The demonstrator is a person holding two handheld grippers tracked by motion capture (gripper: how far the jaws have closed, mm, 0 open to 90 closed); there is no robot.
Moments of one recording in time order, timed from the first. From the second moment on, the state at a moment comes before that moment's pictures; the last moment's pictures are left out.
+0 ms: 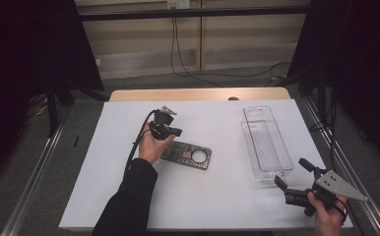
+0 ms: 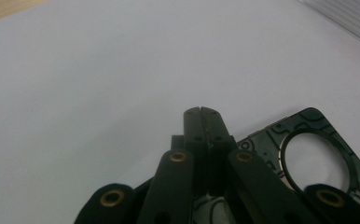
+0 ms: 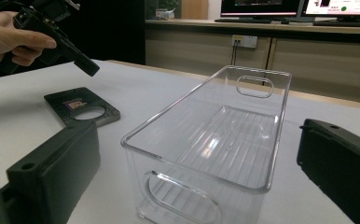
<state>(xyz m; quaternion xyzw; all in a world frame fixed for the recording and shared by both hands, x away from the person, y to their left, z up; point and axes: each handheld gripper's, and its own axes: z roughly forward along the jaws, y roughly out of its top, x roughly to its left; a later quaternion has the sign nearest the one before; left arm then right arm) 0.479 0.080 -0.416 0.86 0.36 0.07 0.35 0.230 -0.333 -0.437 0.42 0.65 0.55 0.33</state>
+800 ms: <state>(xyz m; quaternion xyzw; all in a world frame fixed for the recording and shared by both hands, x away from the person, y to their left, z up) 0.488 0.083 -0.443 0.87 0.38 0.08 0.31 0.230 -0.333 -0.436 0.42 0.65 0.55 0.33</state>
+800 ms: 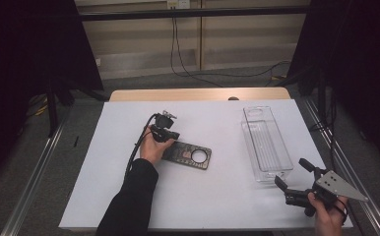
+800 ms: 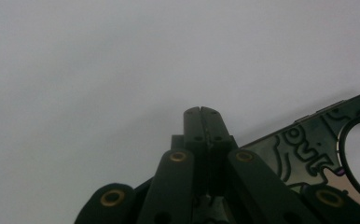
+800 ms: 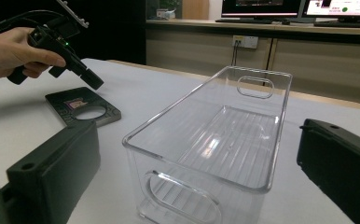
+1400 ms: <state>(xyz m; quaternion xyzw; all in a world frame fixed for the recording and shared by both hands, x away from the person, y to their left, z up) 0.483 0.092 -0.450 0.86 0.39 0.07 0.32 0.229 -0.333 -0.436 0.42 0.65 0.55 0.33</state>
